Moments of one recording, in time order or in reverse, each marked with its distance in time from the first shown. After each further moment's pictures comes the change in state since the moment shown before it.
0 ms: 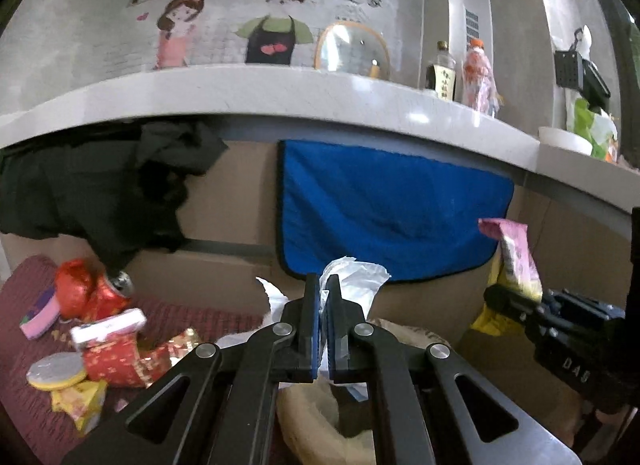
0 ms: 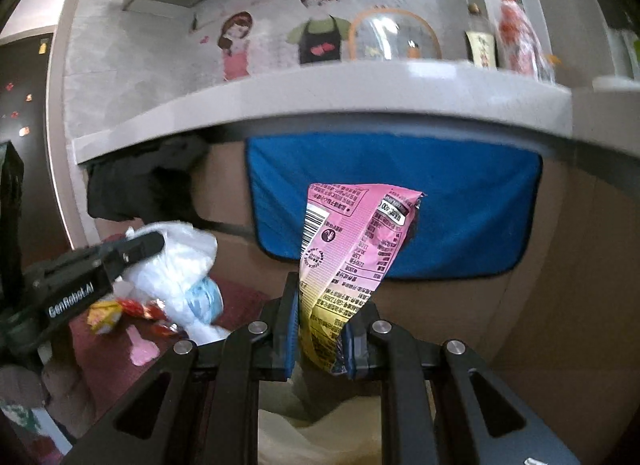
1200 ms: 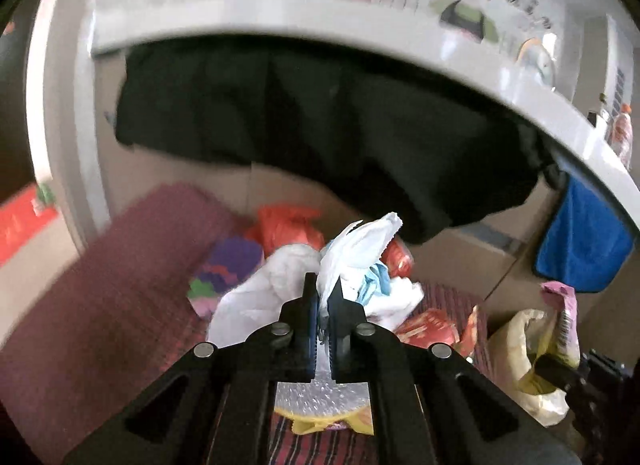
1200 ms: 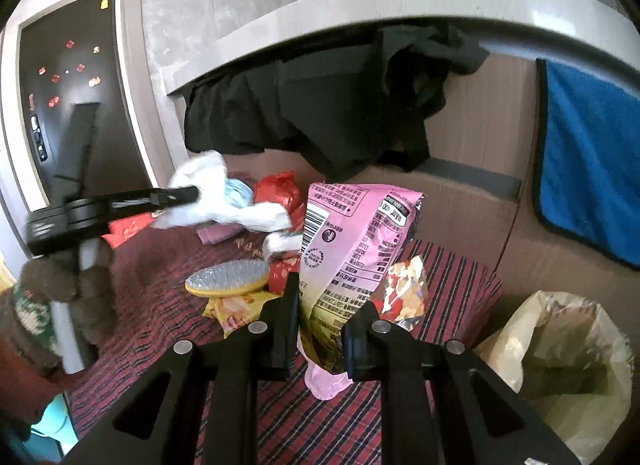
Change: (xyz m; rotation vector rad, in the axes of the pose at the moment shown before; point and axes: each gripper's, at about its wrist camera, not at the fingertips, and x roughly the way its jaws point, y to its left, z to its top) left arm -0.067 0.306 -0.011 -0.242 0.125 0.295; right arm 0.096 0.232 -0.016 -0.105 0.197 0.337
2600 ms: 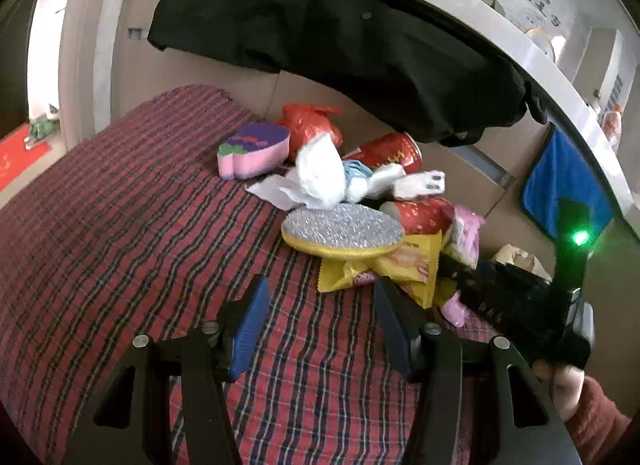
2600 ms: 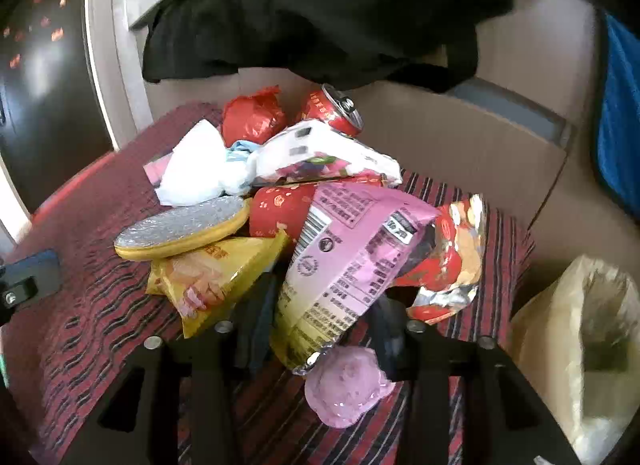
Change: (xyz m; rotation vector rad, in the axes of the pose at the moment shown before) left arm -0.027 0.052 -0.098 -0.131 0.191 -0.110; right arm 0.109 0.038 -0.033 -0.030 0.196 -0.138
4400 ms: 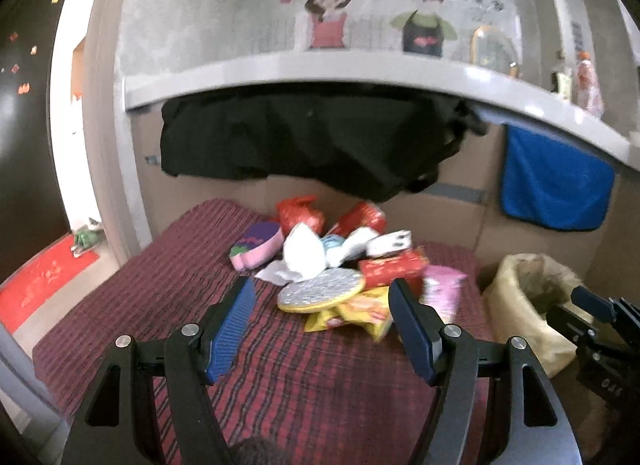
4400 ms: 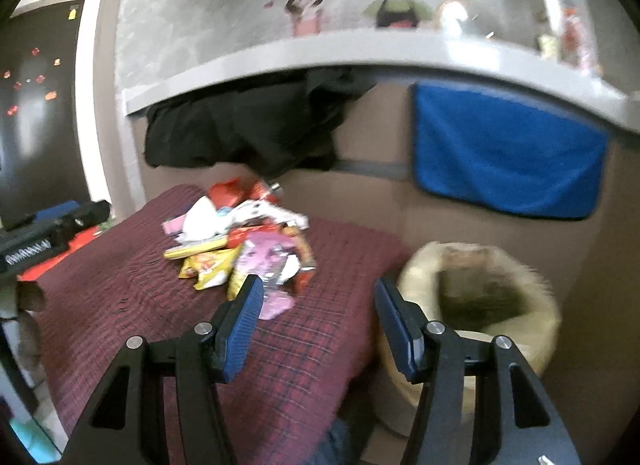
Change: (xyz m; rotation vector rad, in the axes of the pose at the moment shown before) left arm -0.072 -0.090 -0.002 0.258 -0.270 0.218; right arm -0.187 -0.049 -0.078 0.108 -0.296 -0.096
